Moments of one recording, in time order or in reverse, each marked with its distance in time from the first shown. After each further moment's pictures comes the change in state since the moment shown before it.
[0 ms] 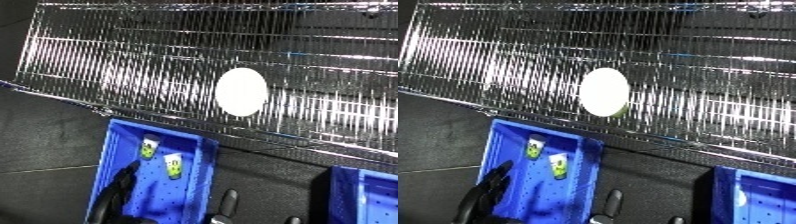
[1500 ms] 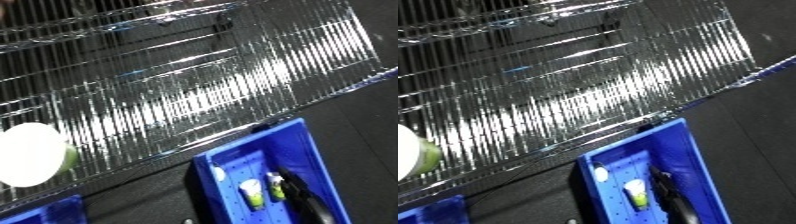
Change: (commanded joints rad) left arm 0.064 -0.064 0.087 0.048 -0.192 0.091 0.091; right arm 0.049 -0.094 -0.073 -0.258 -0.093 -0.102 -0.007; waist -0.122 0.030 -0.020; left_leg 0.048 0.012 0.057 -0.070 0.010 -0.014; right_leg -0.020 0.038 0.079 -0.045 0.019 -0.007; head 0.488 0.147
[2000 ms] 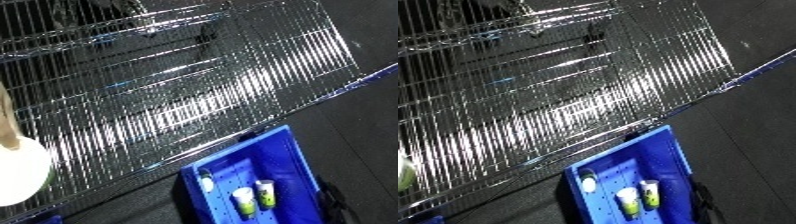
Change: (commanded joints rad) left arm 0.072 -0.043 0.001 -0.037 -0.057 -0.043 -0.002; right arm 0.037 -0.053 -0.171 0.061 0.076 -0.129 -0.220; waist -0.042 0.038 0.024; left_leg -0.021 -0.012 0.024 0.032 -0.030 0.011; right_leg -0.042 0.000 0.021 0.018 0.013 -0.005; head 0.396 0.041
